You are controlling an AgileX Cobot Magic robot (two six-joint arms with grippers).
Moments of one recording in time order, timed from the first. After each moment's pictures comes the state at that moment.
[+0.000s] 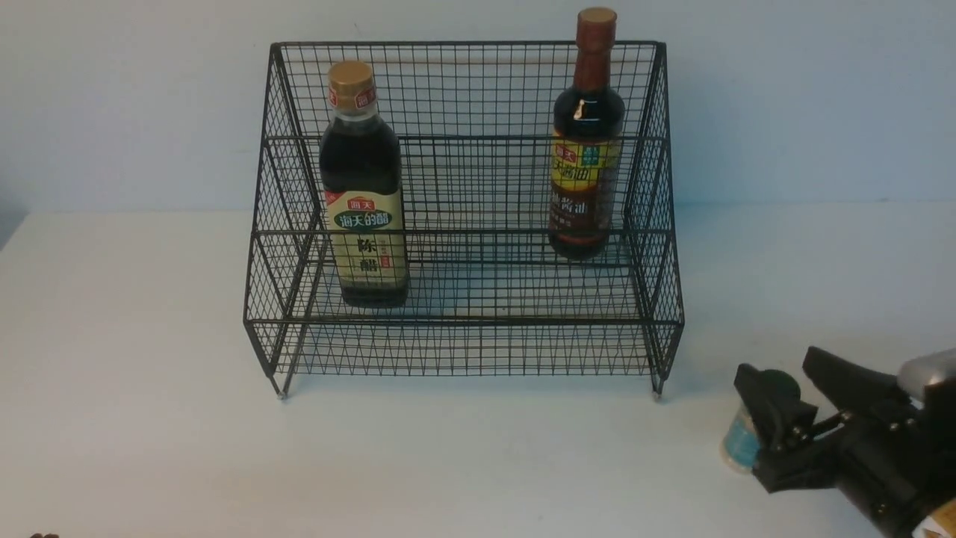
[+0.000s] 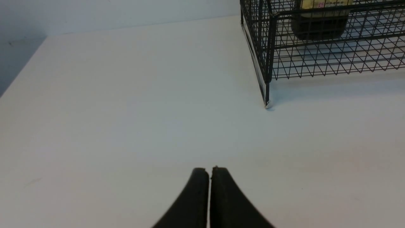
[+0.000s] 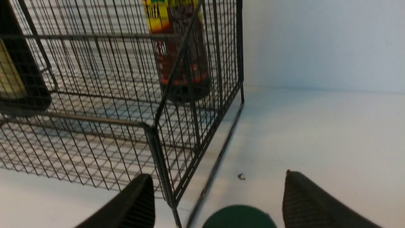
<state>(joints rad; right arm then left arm) 0.33 1.62 -0.13 0.02 -1.12 0.07 -0.02 -0.01 0.03 -0.05 0.39 0.09</state>
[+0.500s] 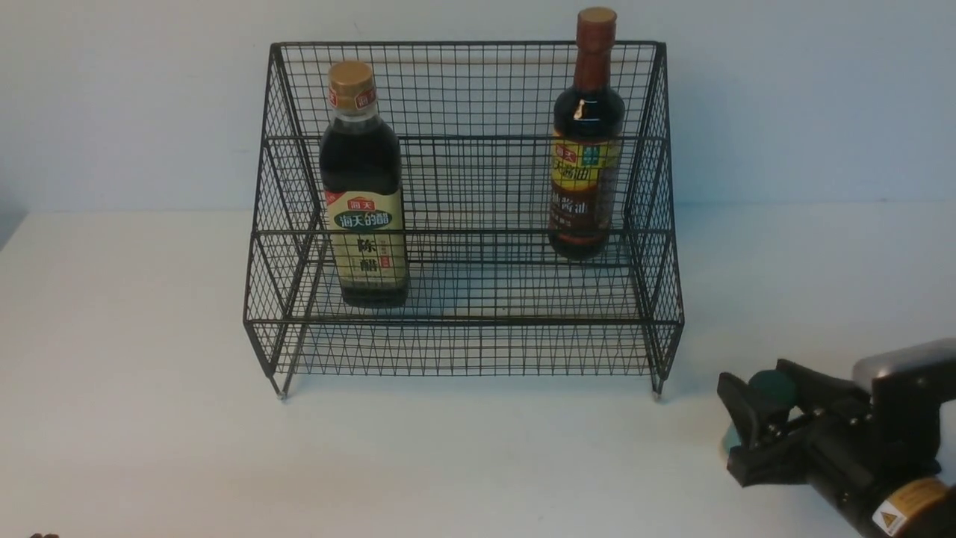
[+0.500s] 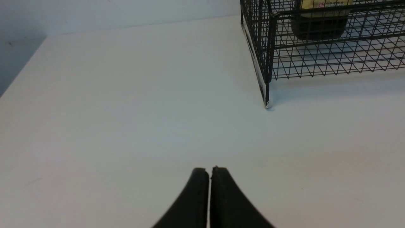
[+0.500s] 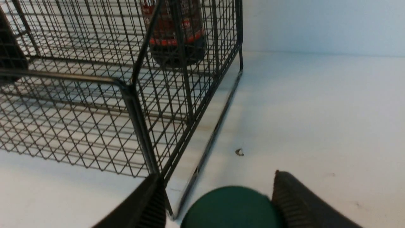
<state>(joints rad) 0.33 1.75 -0.20 0.02 -1.14 0.07 -0.02 -0.01 0.03 -0.05 0.39 0.09</state>
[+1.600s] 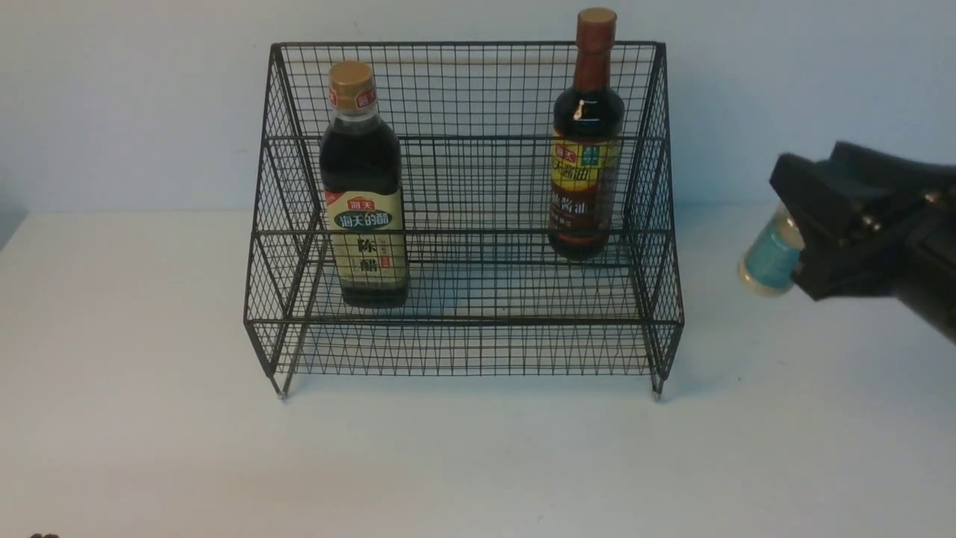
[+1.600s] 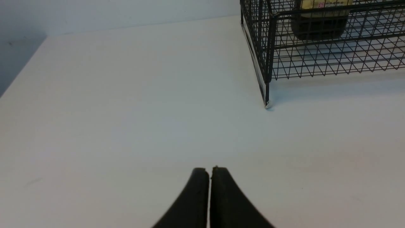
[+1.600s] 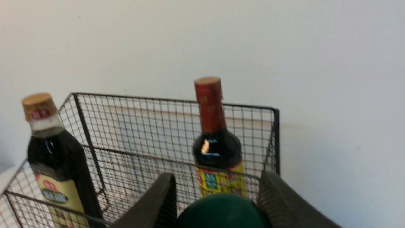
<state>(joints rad) 0.37 1.09 -0.61 -0.07 -0.33 0.16 -0.02 -0.01 0.03 -0.05 0.39 0.09</state>
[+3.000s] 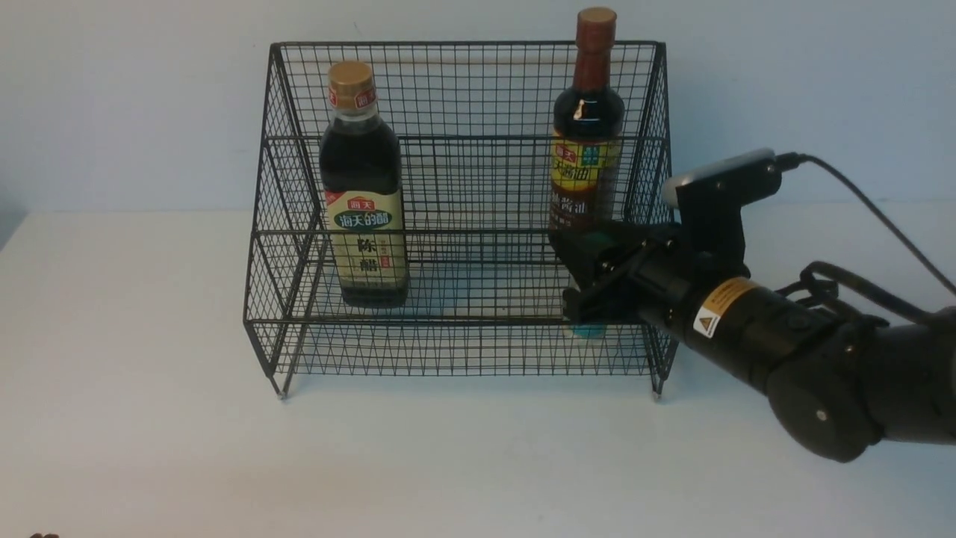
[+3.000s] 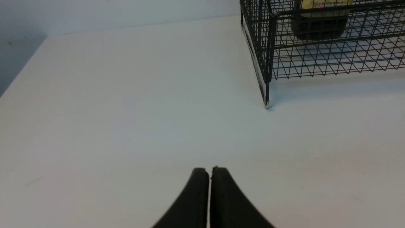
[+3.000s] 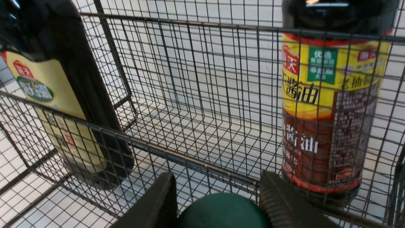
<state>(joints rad) 0.49 1.75 -0.79 -0.06 -0.57 0.16 -0.02 -0.01 0.03 -0.05 0.39 0.09</state>
